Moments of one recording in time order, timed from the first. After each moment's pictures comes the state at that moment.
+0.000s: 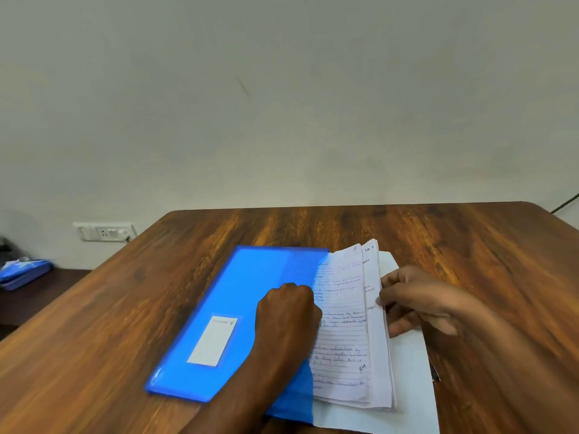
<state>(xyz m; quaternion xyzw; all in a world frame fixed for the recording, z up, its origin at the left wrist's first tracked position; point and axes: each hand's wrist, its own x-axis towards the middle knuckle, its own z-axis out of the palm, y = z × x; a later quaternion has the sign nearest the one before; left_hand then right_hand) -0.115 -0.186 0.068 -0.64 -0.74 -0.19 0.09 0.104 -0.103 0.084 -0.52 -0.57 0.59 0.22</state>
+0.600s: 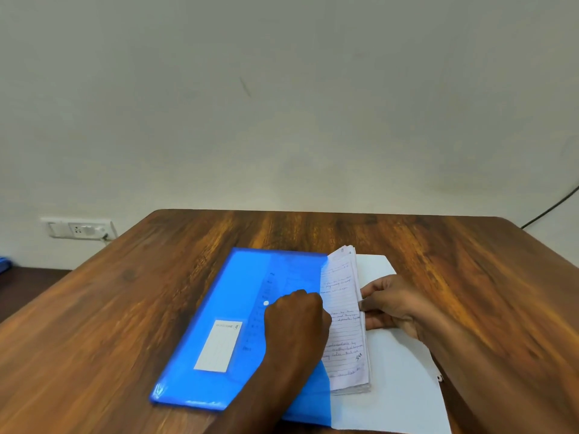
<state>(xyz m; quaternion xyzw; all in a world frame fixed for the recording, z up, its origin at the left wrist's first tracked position) -0.126 -0.179 0.051 -0.66 -0.70 -0.26 0.10 0.052 -0.111 0.082 -0.60 -0.49 0.57 0.29</state>
